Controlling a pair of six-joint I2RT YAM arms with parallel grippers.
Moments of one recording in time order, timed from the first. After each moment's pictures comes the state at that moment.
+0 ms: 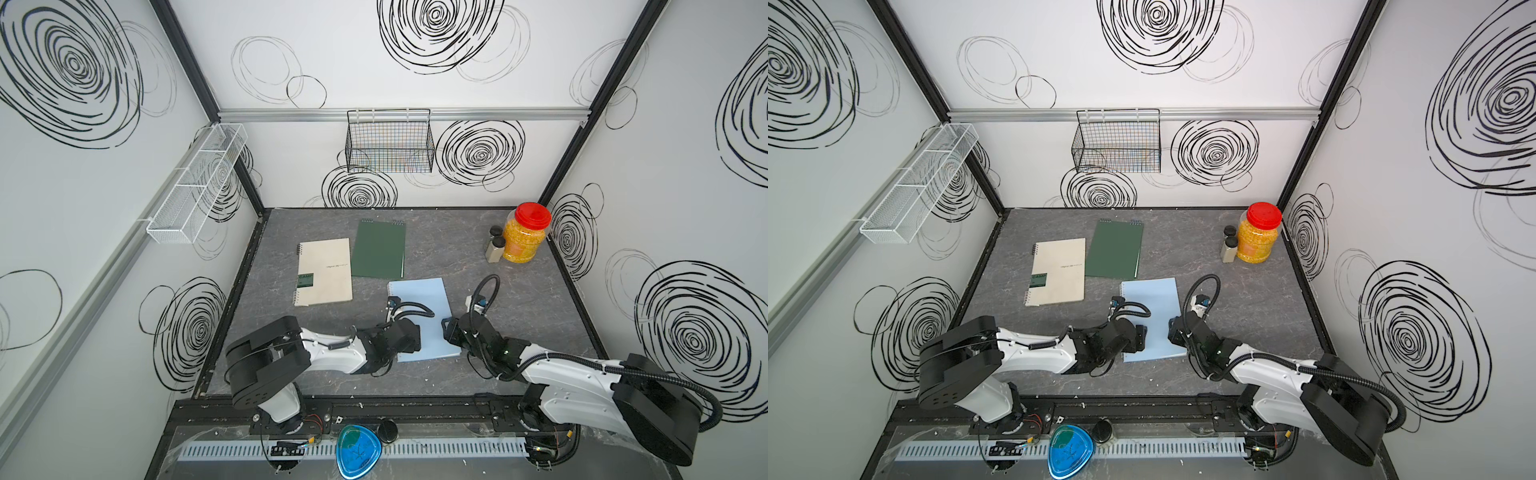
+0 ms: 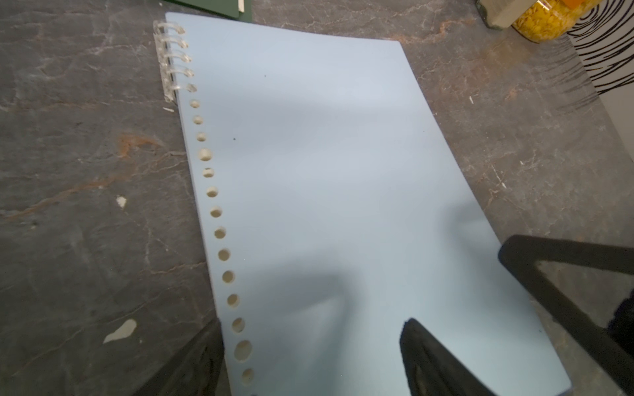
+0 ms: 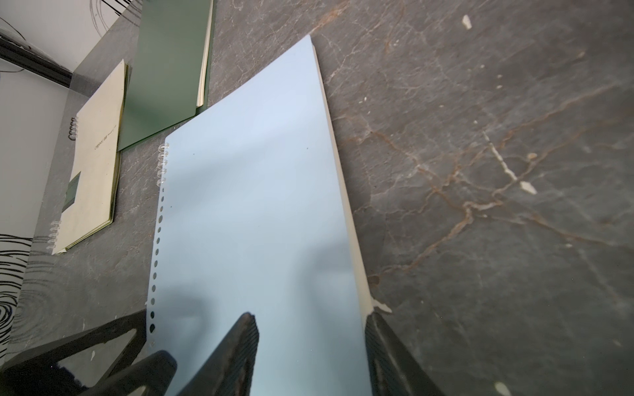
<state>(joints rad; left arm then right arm) -1.07 1.59 0.62 0.16 -0.37 -0.91 0.87 1.13 0.29 0.09 0.29 0.97</state>
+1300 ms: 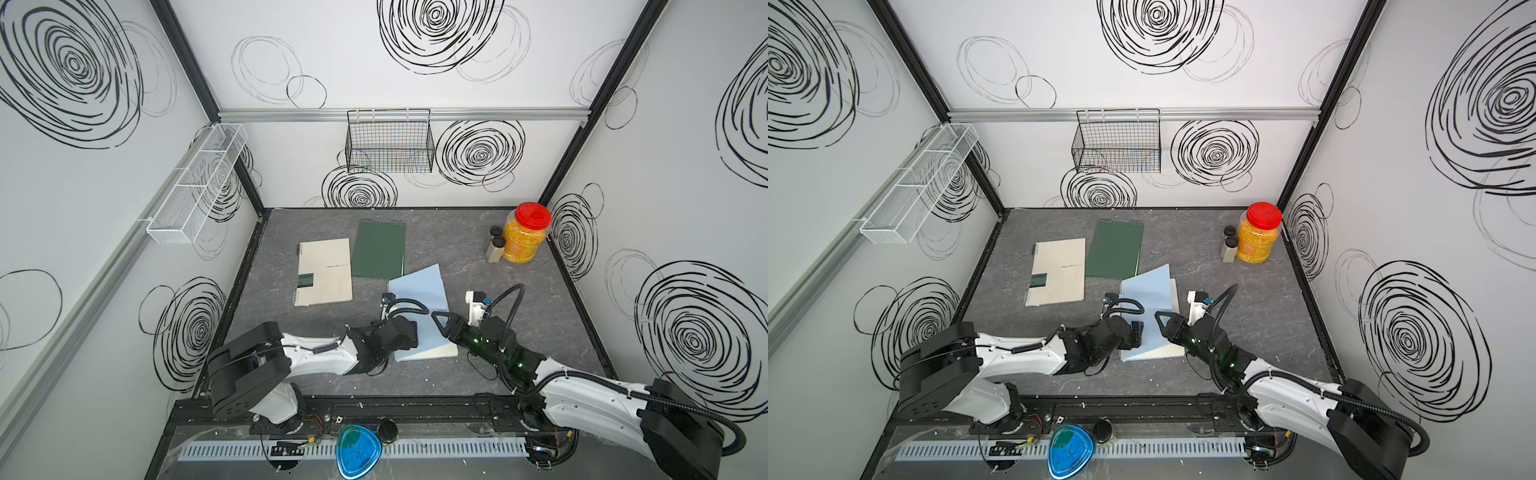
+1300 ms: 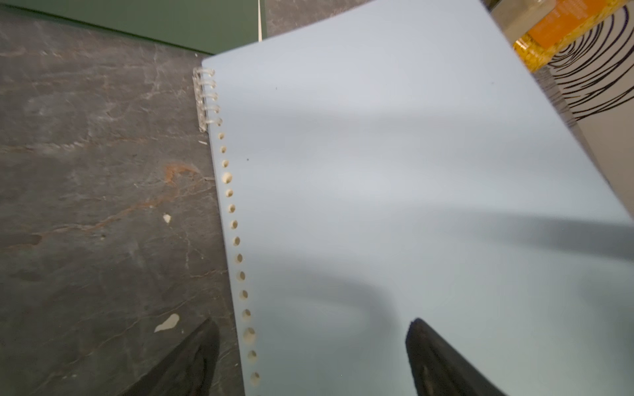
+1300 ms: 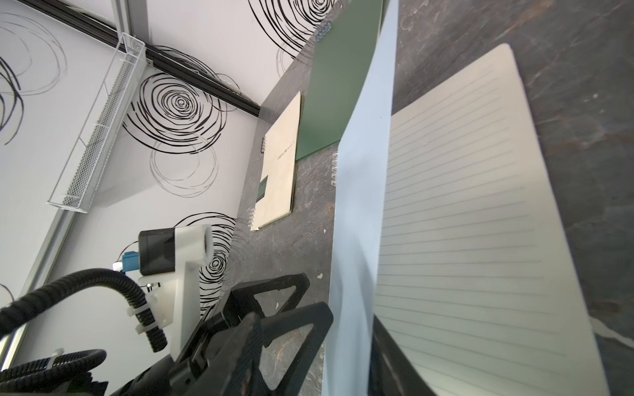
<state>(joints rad) -1.05 1.45 0.60 0.08 -0.41 -0.89 0.88 0.93 0.18 0.46 0.06 1.05</state>
